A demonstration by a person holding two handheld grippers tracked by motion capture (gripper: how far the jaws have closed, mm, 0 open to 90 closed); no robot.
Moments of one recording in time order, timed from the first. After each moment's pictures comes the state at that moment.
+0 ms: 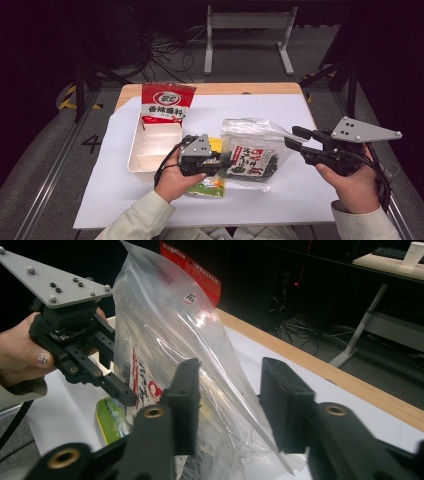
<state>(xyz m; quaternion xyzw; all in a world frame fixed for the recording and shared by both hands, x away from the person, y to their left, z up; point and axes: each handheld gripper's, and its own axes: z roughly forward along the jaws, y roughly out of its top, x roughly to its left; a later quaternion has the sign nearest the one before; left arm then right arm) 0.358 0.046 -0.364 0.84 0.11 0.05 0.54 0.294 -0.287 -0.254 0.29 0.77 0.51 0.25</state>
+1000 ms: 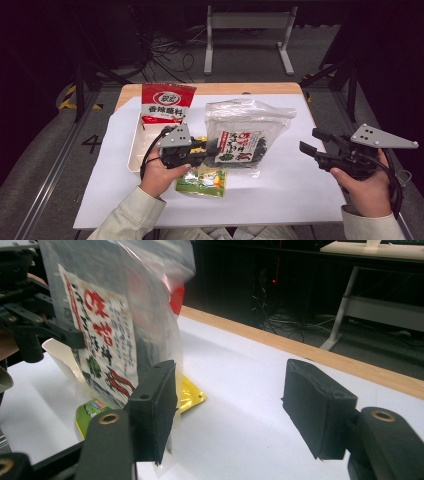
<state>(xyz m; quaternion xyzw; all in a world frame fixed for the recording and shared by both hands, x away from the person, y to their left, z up) 0.361 0.084 -0.335 0.80 0.13 0.08 0.57 0.296 -0.330 -0.283 0.35 0.73 0.53 0.25</state>
